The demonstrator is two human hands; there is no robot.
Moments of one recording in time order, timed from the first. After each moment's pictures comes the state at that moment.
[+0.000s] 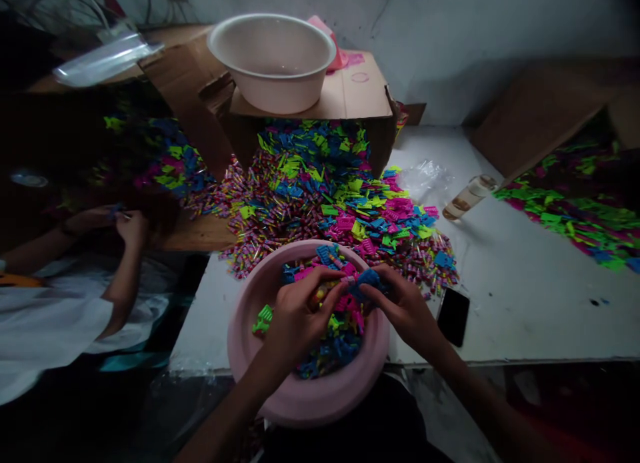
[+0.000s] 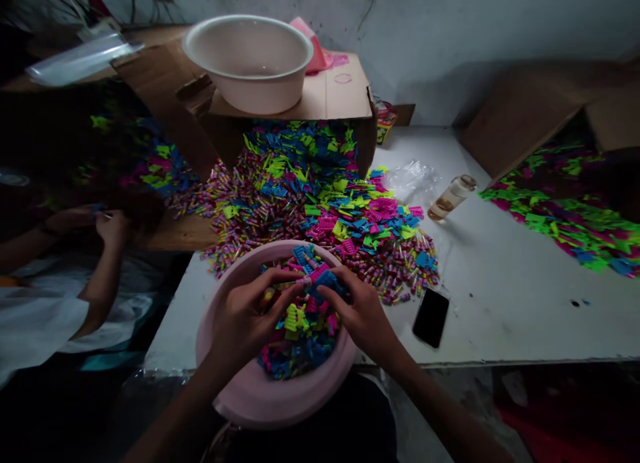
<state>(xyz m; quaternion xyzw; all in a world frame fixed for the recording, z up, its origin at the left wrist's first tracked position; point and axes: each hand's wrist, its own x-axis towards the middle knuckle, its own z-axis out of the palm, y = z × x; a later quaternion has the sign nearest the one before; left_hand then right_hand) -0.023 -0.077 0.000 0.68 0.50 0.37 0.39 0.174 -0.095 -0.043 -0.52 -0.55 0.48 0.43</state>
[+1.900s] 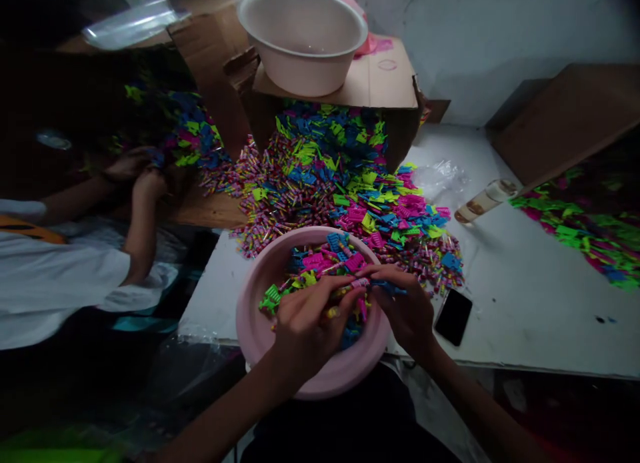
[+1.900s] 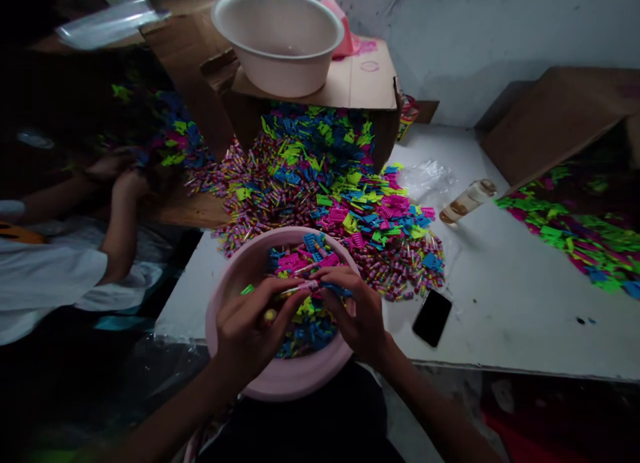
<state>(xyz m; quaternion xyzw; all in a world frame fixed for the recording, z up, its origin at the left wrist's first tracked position) -0.023 -0.115 -0.003 0.75 0.47 0.45 0.13 0.155 -0.107 -0.049 -0.34 -0.66 0.34 0.57</state>
